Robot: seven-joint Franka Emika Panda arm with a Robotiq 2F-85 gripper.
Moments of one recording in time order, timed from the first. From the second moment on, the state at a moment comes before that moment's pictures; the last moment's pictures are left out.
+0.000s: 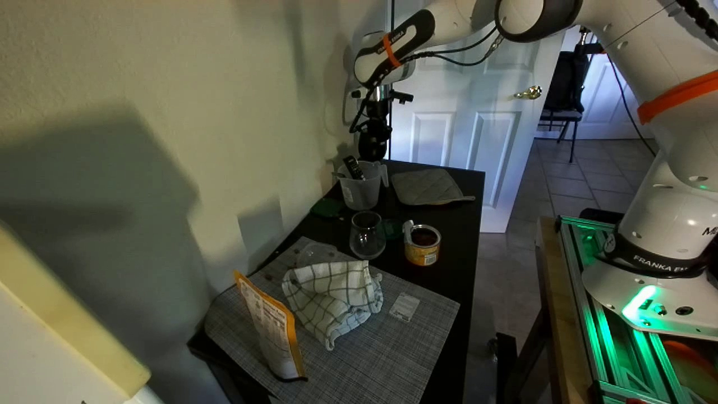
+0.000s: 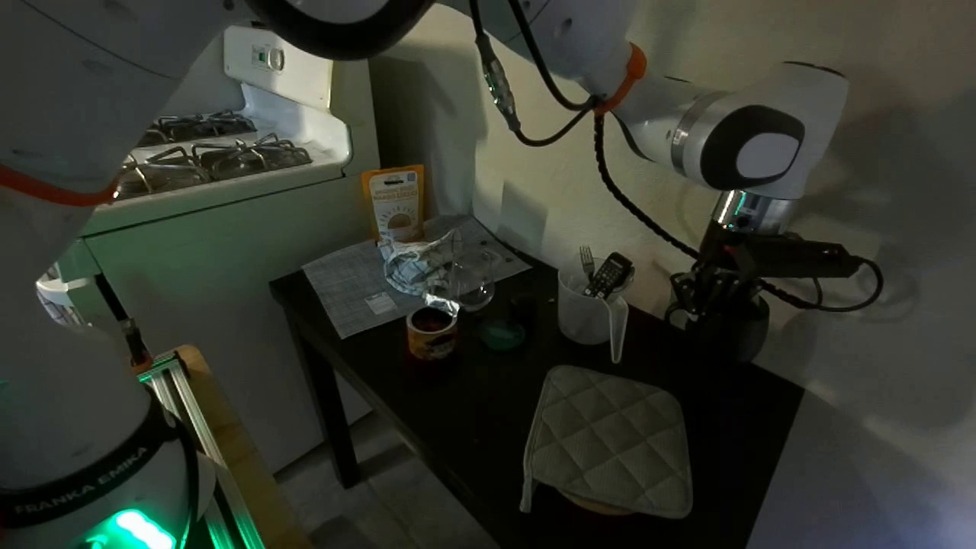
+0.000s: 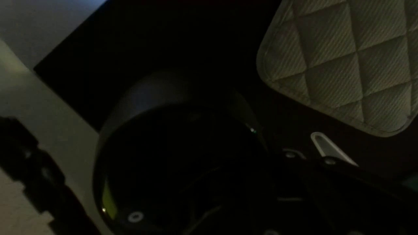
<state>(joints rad) -0.40 0.77 -0.09 -1.33 0.05 2.06 -1.42</state>
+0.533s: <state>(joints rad) -0.40 0.88 -0.05 -1.24 0.05 2.03 -1.44</state>
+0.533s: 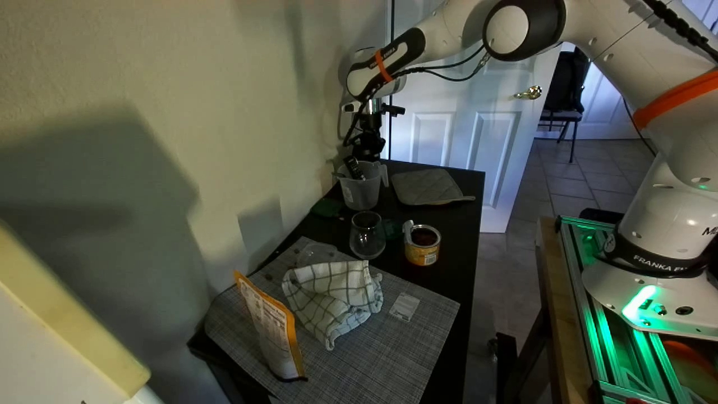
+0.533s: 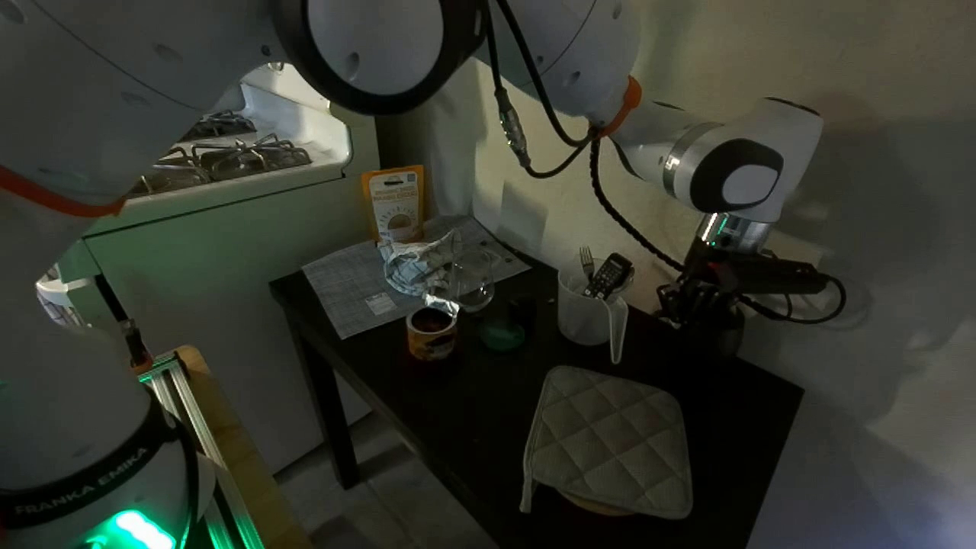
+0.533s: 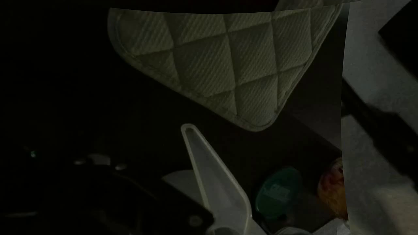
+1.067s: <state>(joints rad) -0.40 0.88 -0.05 -1.25 0.05 2.03 -1.43</state>
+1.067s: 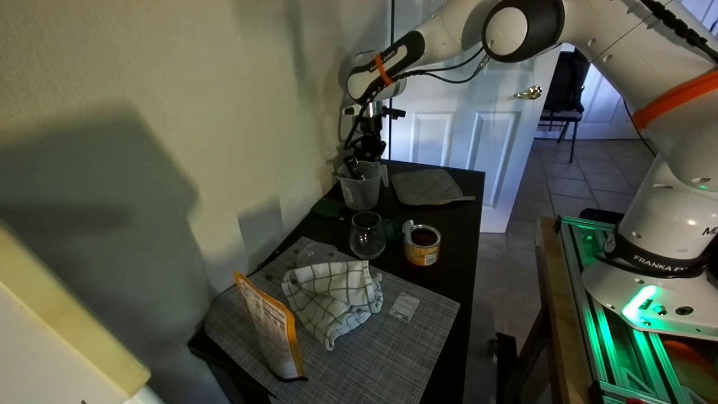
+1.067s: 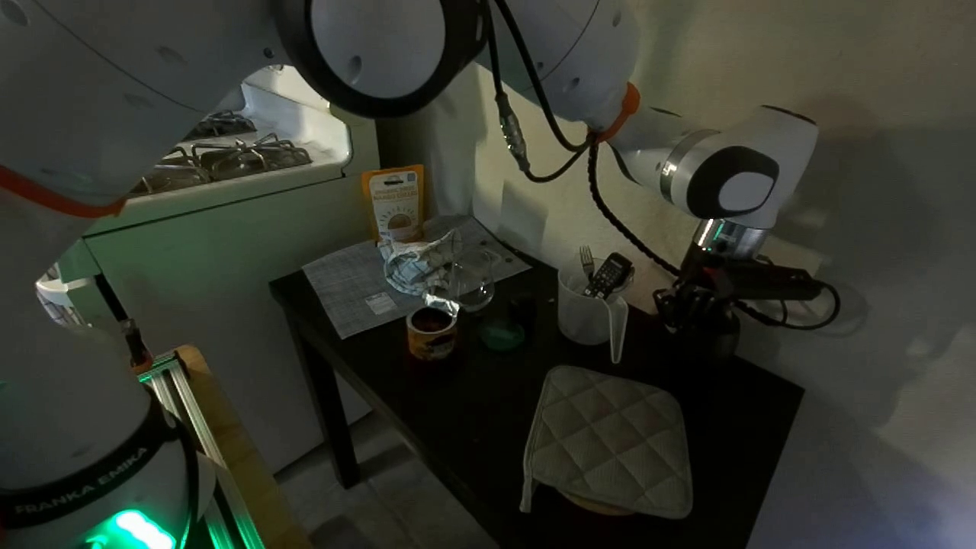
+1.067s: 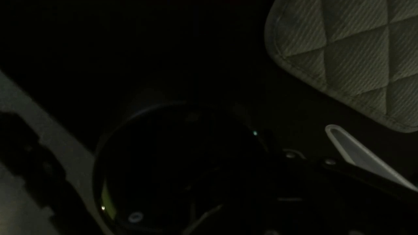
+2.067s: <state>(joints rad) -0.40 0.72 -0.05 -1.48 0.05 2.21 -1.41</state>
